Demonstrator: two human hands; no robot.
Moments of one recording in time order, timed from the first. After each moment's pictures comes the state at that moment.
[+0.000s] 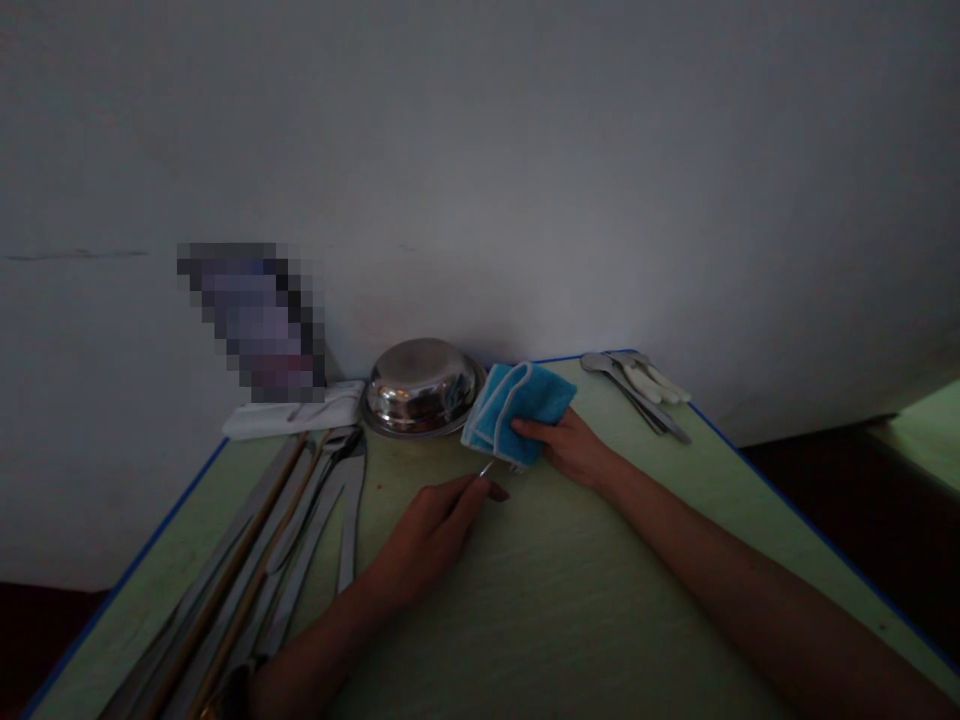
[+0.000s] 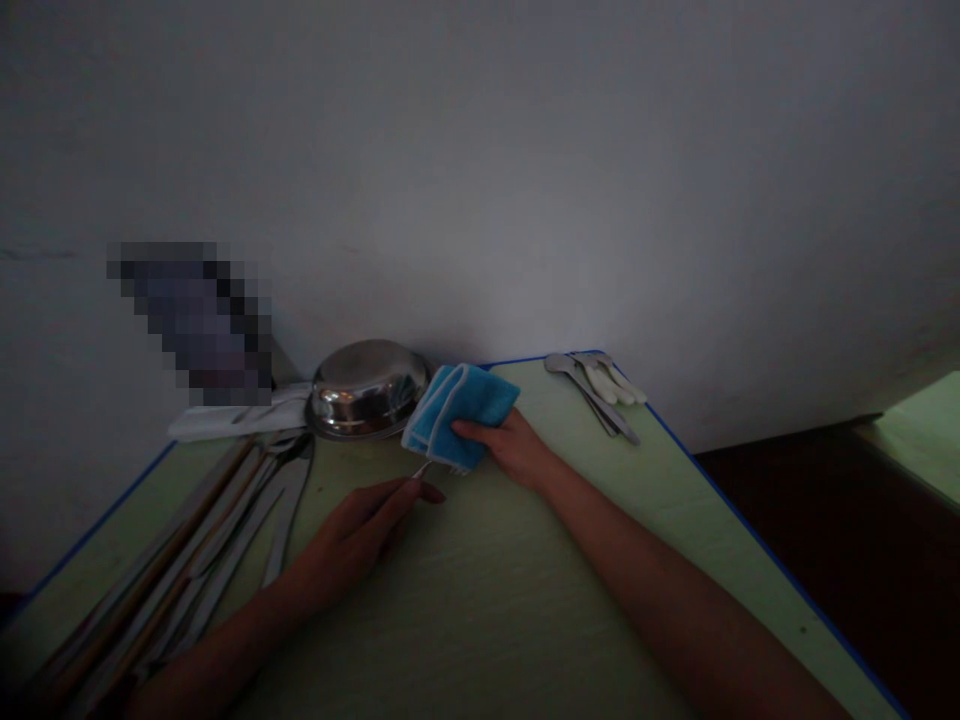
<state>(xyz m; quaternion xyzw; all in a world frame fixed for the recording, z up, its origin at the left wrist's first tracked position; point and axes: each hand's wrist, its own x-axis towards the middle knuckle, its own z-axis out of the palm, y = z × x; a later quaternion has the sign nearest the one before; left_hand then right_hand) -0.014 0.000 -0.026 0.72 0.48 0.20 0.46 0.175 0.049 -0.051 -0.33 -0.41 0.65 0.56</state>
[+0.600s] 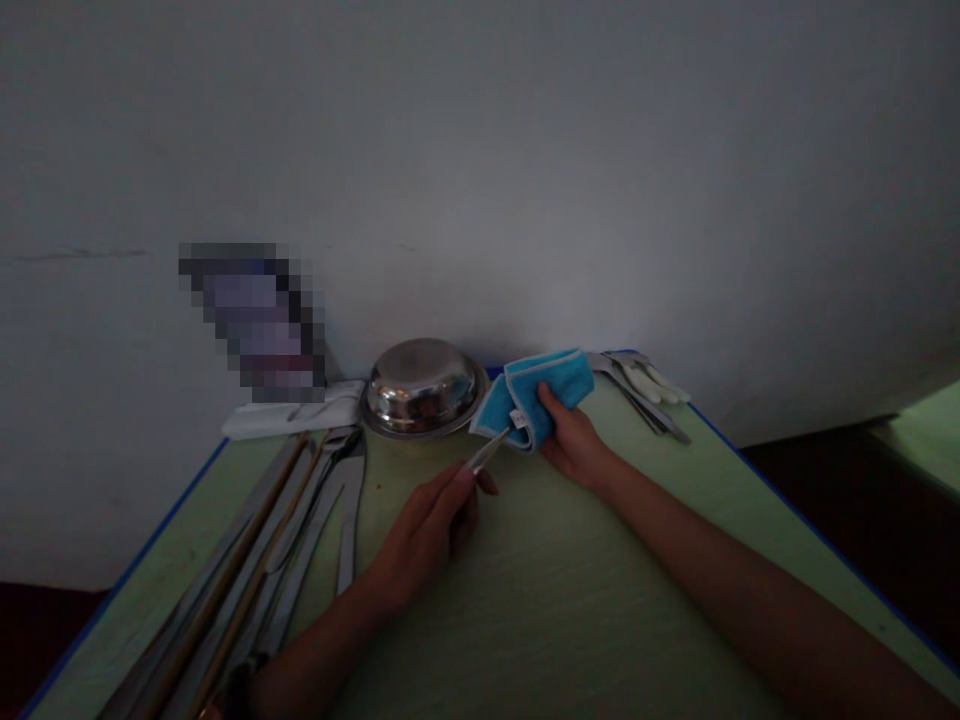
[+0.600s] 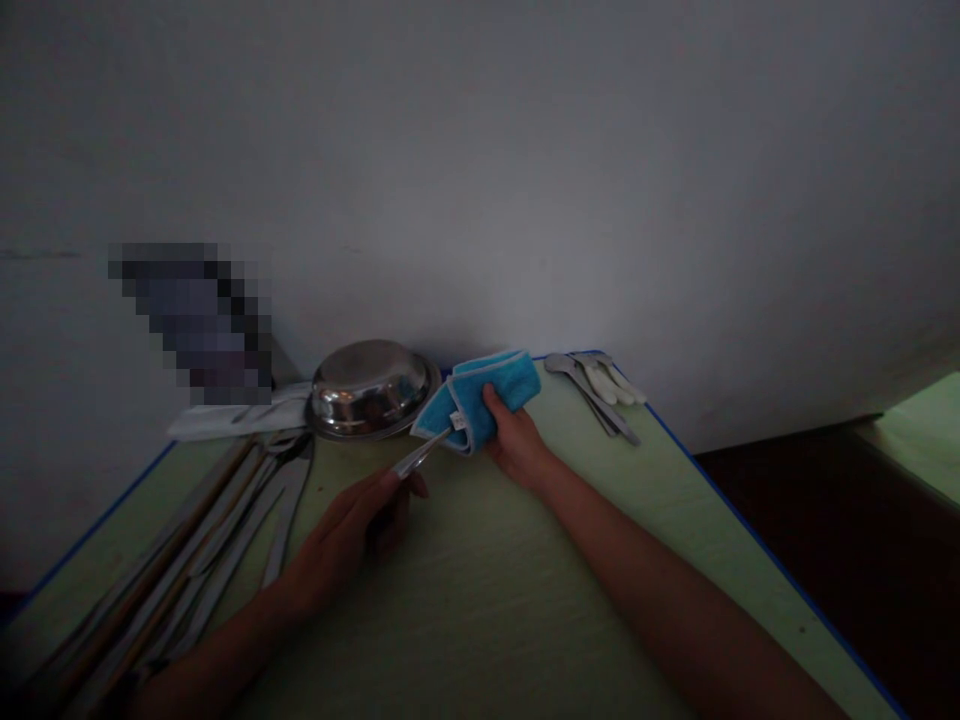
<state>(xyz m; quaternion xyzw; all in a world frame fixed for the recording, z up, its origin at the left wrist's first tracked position) -0.014 -0.002 -0.031 0.63 0.41 0.33 0.57 0.170 0.054 -0.041 -0.40 -0.21 0.64 0.61</state>
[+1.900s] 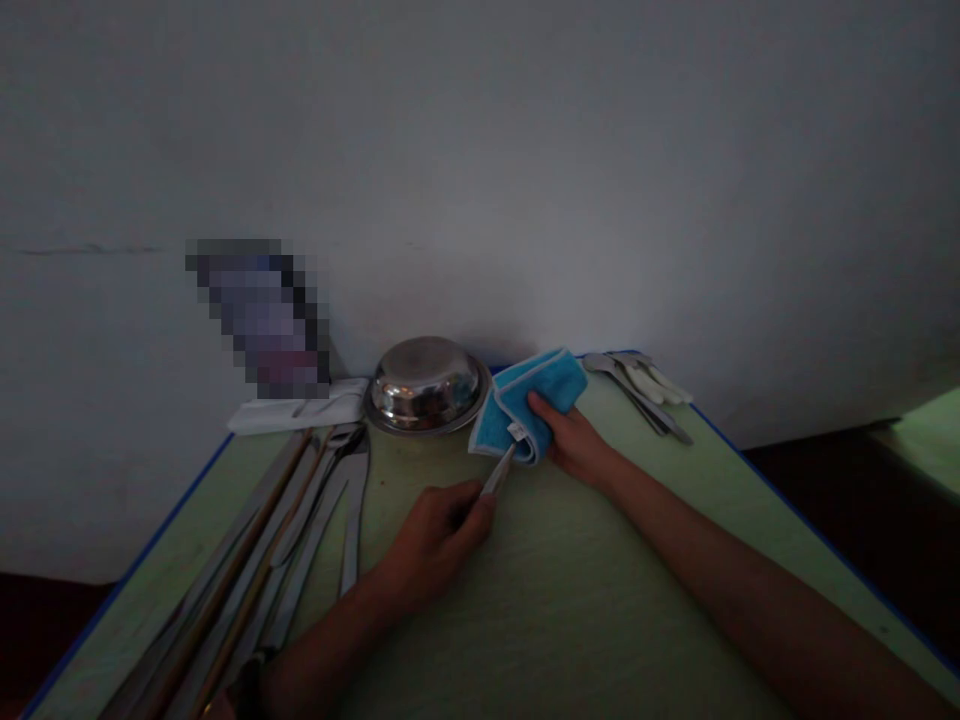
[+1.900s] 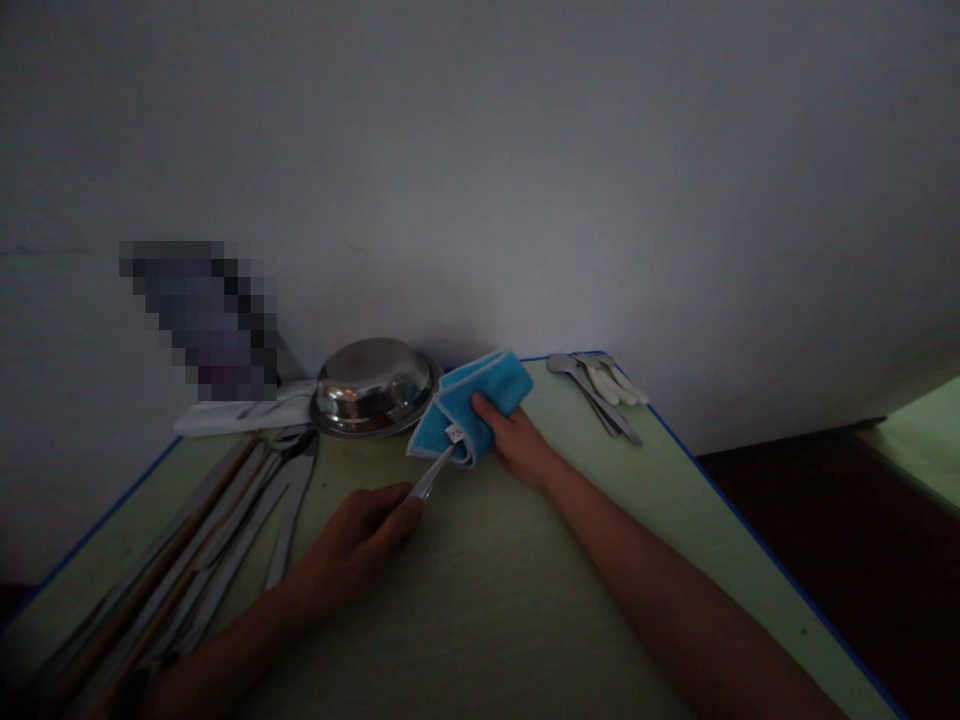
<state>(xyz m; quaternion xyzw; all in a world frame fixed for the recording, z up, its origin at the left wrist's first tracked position) -0.010 -0.005 -0.021 0.74 0.46 0.22 0.43 0.174 0.053 -0.049 -0.39 -0.31 0.65 0.57</state>
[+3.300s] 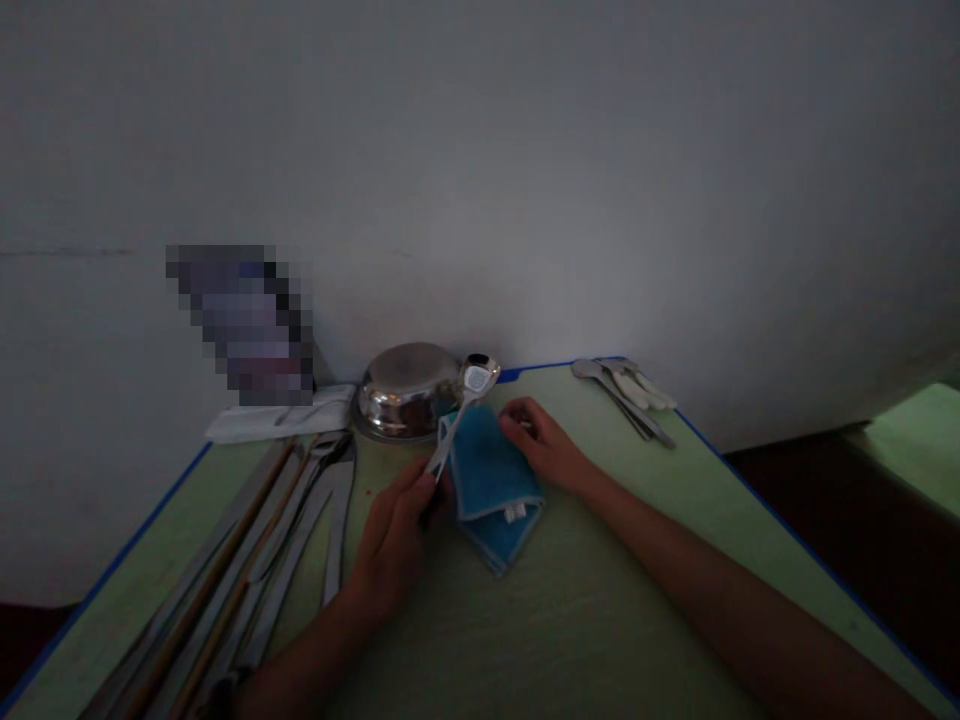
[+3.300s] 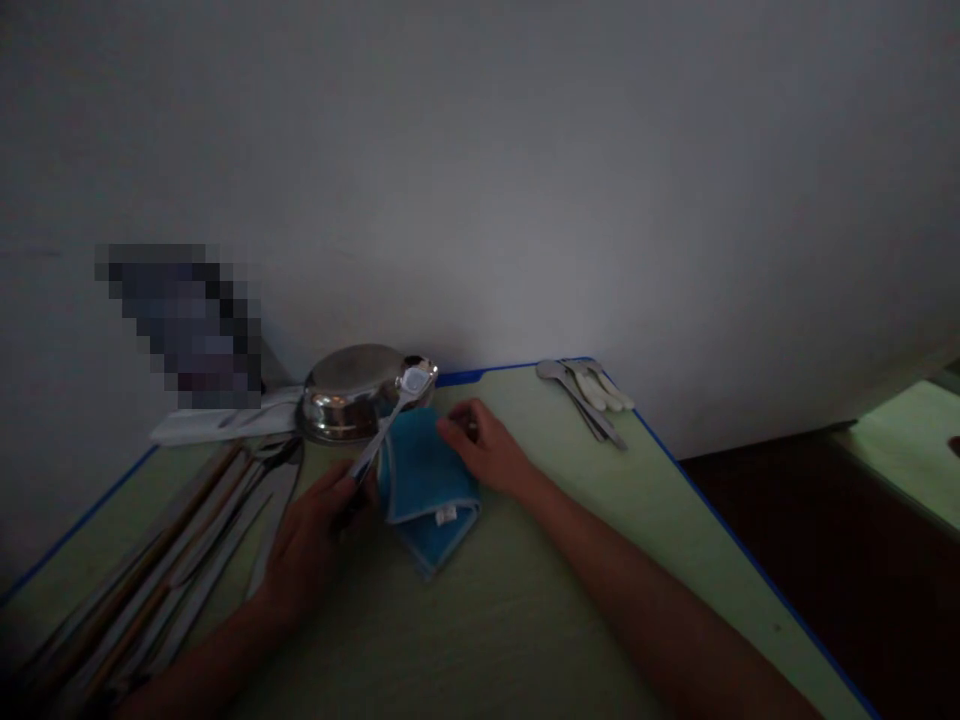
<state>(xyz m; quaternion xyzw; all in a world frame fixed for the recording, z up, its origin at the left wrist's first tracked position) -0.015 -0.003 -0.021 0.60 0.45 0.46 0.48 0.181 0.044 -0.039 -0.46 -0.65 0.42 0.43</state>
